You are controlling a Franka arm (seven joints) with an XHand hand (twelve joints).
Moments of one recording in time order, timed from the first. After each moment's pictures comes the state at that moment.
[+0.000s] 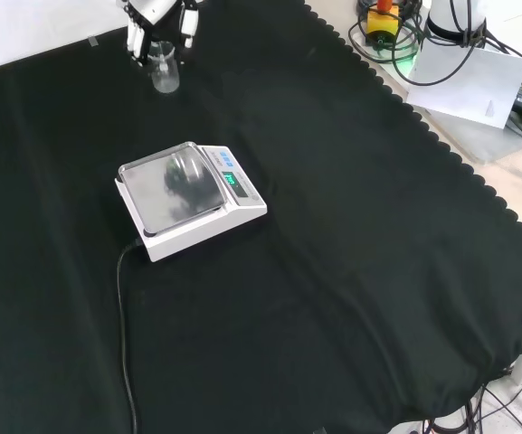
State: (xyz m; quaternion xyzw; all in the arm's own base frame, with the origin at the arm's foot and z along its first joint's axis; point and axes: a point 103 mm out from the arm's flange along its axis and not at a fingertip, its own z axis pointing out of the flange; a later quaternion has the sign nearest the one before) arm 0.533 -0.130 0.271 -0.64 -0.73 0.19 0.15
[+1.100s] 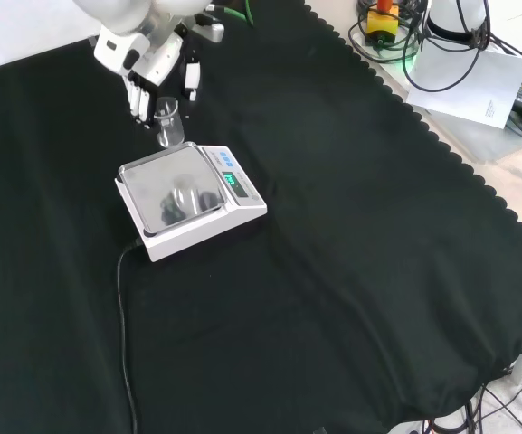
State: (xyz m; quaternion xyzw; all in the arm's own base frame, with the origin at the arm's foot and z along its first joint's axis) arm 0.585 -0.030 0.245 -0.56 -0.78 0.22 0.14
